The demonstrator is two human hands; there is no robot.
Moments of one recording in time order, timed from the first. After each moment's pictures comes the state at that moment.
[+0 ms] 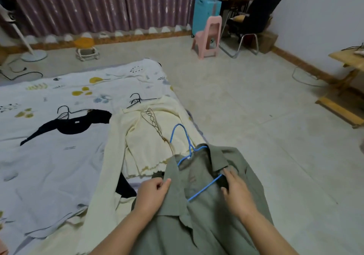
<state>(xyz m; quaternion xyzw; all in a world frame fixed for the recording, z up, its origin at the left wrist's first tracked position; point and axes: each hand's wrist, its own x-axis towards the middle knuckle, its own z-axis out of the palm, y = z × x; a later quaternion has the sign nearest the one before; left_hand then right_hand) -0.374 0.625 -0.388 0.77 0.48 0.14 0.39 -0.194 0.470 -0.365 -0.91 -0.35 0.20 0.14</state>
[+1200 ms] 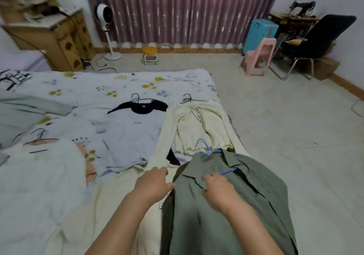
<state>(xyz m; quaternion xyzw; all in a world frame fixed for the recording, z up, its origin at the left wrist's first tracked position) -0.550 0.543 -0.271 0.81 0.53 -0.08 0.24 -0.385 0.461 -0.271 -0.79 -0.56 0.25 -0.03</state>
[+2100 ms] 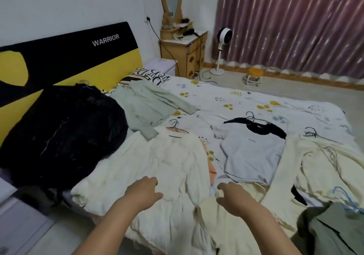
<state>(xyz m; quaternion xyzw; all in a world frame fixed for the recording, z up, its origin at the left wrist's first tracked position) -1.012 0.523 -0.244 0.64 0.72 -0.09 0.25 -0.761 0.546 -0.254 -0.63 -0.73 0.25 -0.12</state>
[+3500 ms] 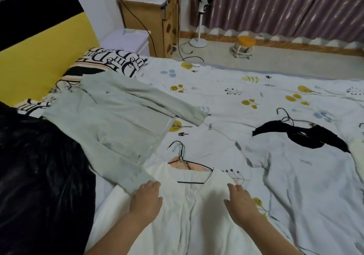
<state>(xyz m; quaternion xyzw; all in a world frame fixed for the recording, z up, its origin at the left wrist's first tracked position) -1.179 0.978 -0.478 0.73 0.65 -0.10 0.20 -0.918 0.946 -0.467 -0.74 -0.62 0.22 -0.10</state>
